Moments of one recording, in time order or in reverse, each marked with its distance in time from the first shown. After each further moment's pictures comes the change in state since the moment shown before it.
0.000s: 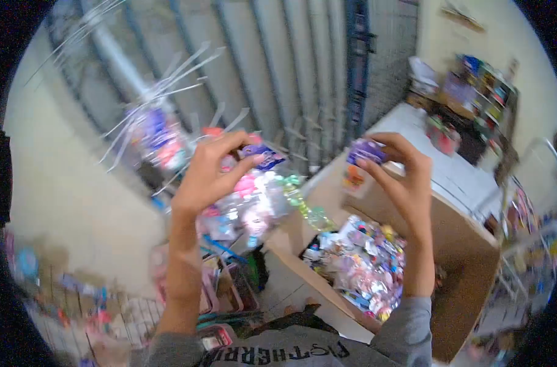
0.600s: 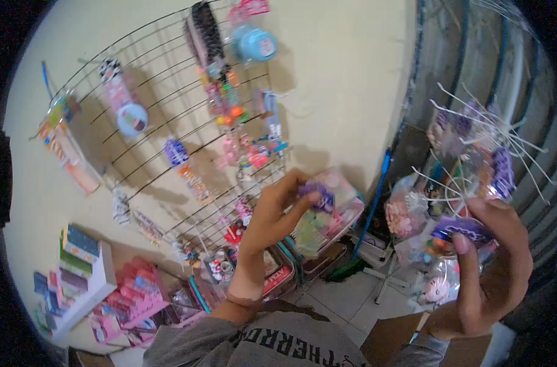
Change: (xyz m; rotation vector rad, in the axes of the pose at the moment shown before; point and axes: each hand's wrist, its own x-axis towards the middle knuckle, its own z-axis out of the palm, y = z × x) left_hand -0.270 0.115 -0.098 0.382 0.975 -0.755; right_hand -0.011 -0.199 0.160 0.635 -0.497 -0.697
